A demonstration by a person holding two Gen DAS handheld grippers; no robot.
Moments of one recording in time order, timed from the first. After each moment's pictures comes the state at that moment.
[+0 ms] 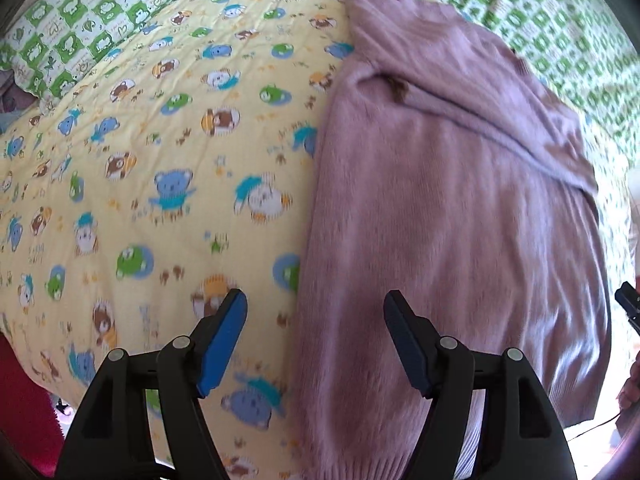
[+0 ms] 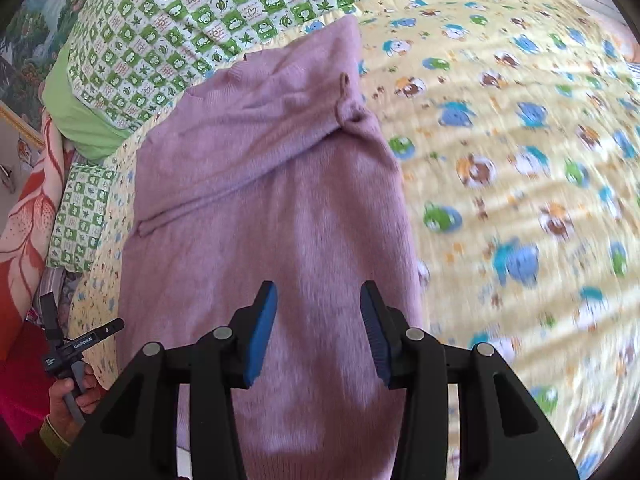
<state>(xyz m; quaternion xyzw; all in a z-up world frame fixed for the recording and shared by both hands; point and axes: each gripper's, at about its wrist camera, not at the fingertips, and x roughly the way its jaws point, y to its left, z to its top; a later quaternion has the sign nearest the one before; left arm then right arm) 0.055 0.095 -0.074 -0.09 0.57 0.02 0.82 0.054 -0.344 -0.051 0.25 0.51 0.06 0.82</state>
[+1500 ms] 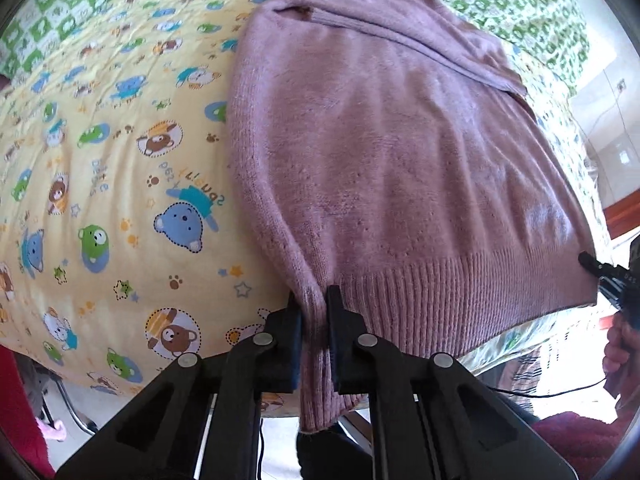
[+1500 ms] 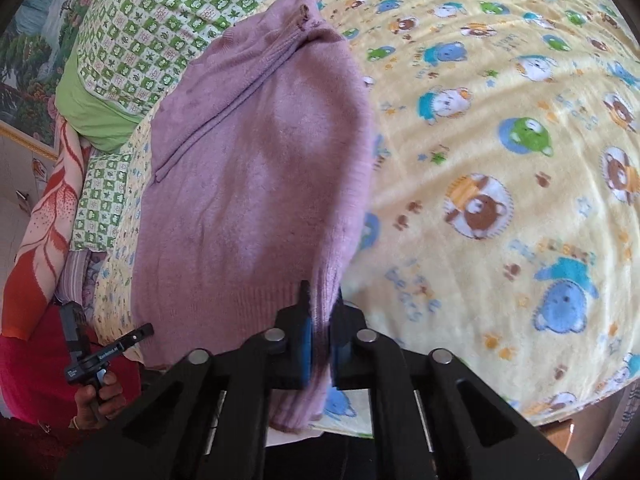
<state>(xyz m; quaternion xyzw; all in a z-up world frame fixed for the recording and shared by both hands) -0.045 0.054 -0.094 -0.06 0.58 -0.09 0.81 -0.070 -0.341 -0.090 0.33 0.51 0.07 0.79</state>
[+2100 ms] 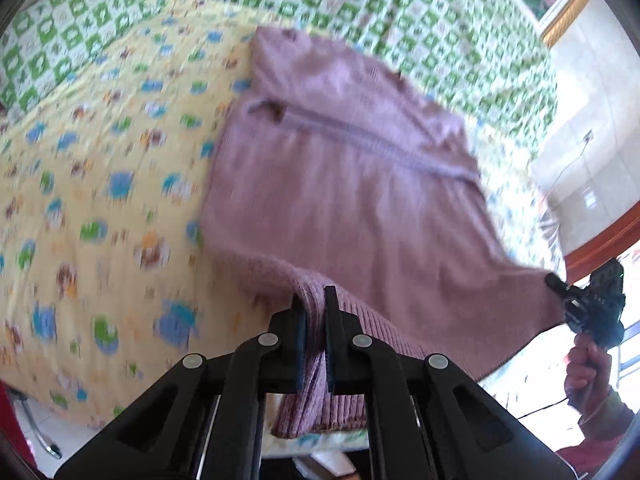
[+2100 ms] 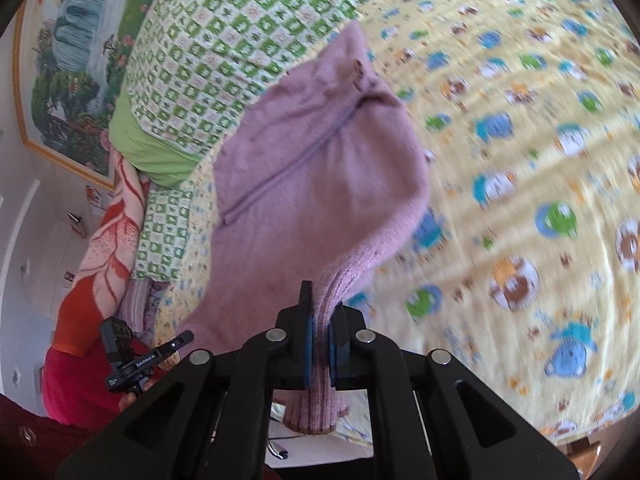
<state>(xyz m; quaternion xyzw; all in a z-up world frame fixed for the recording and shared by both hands) -0.002 0.069 -0.021 -0.15 0.49 -0.13 0.85 -0.035 -0.350 -0.031 0.40 0.43 0.14 0.80</state>
